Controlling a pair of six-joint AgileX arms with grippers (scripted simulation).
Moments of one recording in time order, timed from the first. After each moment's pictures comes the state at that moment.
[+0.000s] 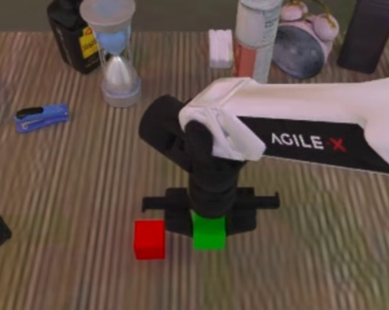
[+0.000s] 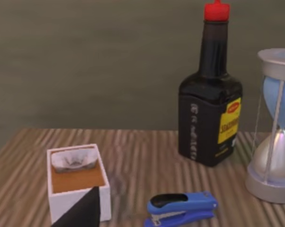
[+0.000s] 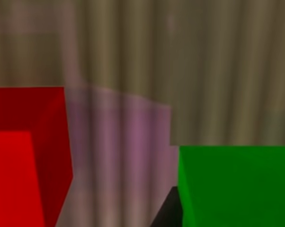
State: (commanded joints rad) left arm 0.02 0.00 0.00 0.00 0.00 0.00; right arm 0.85 2.18 1.59 -0.97 0.01 0.85
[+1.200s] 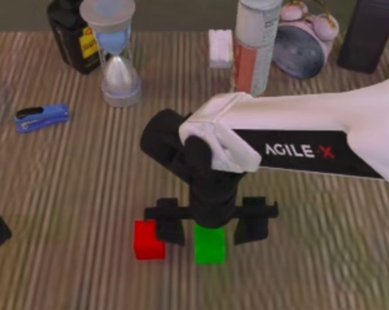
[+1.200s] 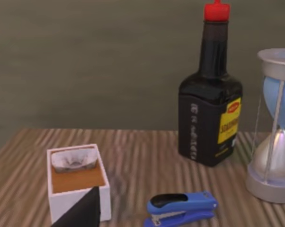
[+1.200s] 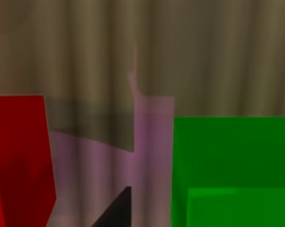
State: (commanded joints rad) left arm 0.02 0.00 0.00 0.00 0.00 0.00; right arm 0.86 2.20 1.55 -0.91 0.01 0.85
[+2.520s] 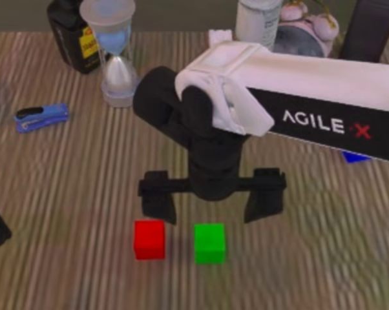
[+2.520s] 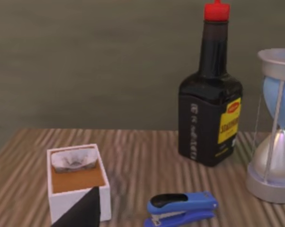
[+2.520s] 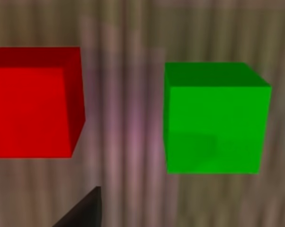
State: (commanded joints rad) left arm 0.02 0.00 0.00 0.00 0.00 0.00; right arm 0.86 2.12 1.71 -1.15 0.01 0.85
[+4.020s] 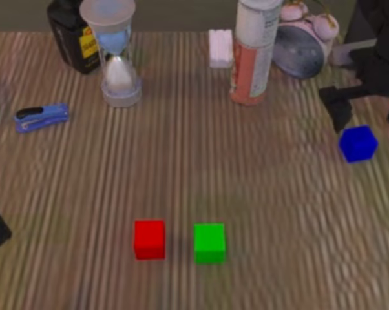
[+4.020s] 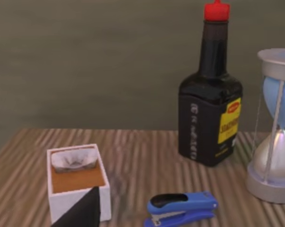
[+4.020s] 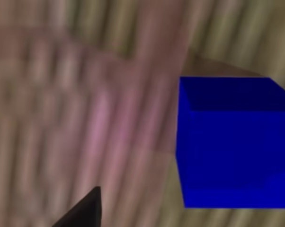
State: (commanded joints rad) left arm 0.02 0.00 0.00 0.00 0.00 0.00; right arm 0.13 2.31 1.92 -1.18 0.00 -0.09
